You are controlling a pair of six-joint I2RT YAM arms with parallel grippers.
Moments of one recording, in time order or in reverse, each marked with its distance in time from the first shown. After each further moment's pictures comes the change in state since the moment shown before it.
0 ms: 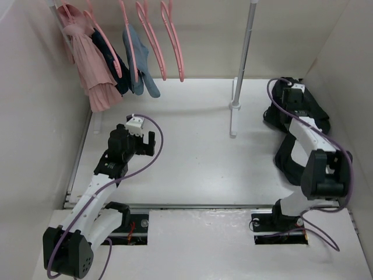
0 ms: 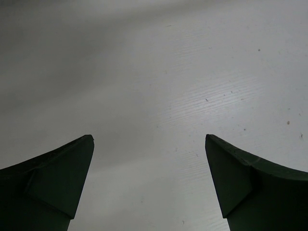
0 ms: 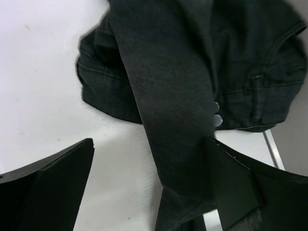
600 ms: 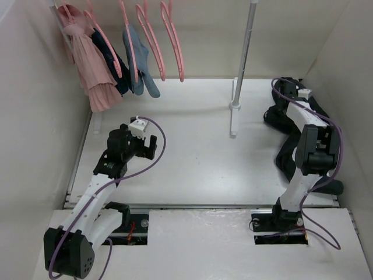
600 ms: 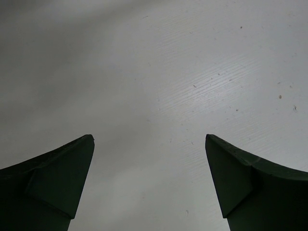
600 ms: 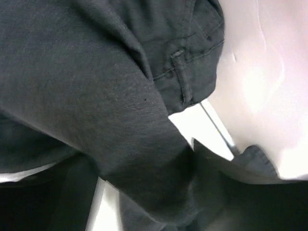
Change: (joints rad) left arm 0.017 0.000 0.000 -0.038 0.135 0.116; right arm -0.030 0.379 0.319 -0.360 0.407 0.141
